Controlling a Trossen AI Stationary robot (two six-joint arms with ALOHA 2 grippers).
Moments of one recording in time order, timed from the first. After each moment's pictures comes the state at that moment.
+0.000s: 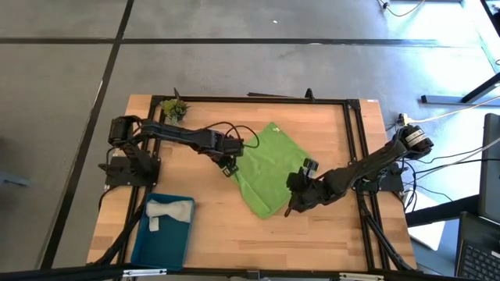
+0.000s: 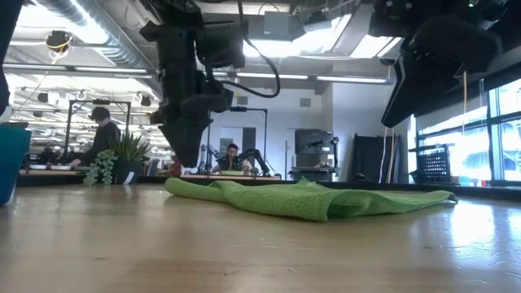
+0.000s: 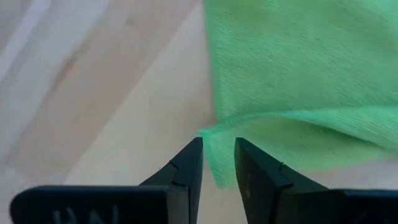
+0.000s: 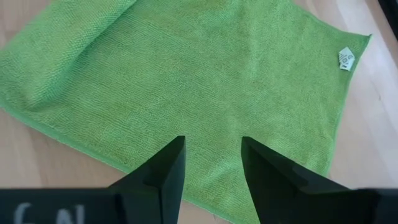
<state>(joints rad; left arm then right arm) 0.09 1.72 1.11 -0.77 -0.16 -0.59 0.46 1.53 0.99 -0.74 0.57 0.66</state>
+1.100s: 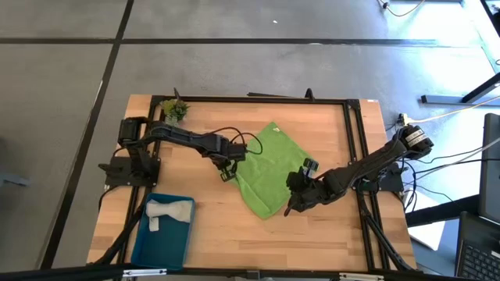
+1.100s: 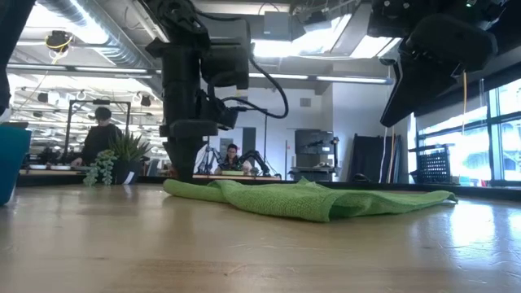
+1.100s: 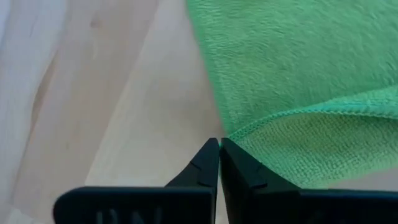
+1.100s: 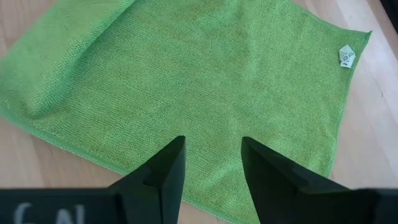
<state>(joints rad) 0.09 1.81 1.11 -0.75 -0.17 -0.39 0.46 1.53 0.99 -0.74 0.56 0.68</state>
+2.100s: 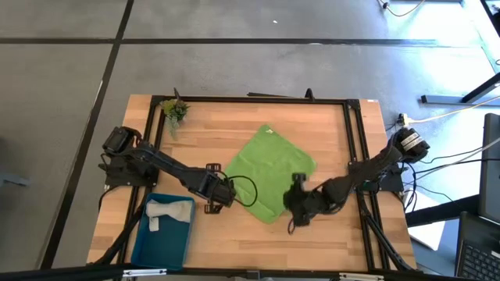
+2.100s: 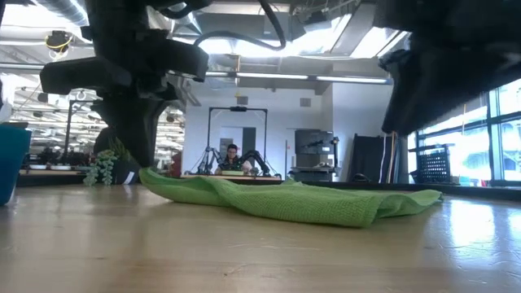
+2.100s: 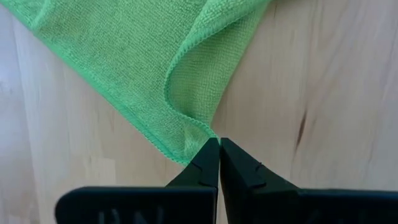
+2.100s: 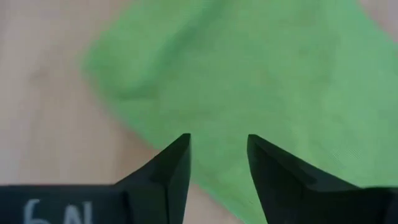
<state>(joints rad) -0.34 1.73 1.11 -0.83 -0.28 -0.36 0.52 1.58 0.98 -0.57 0.46 0.38</state>
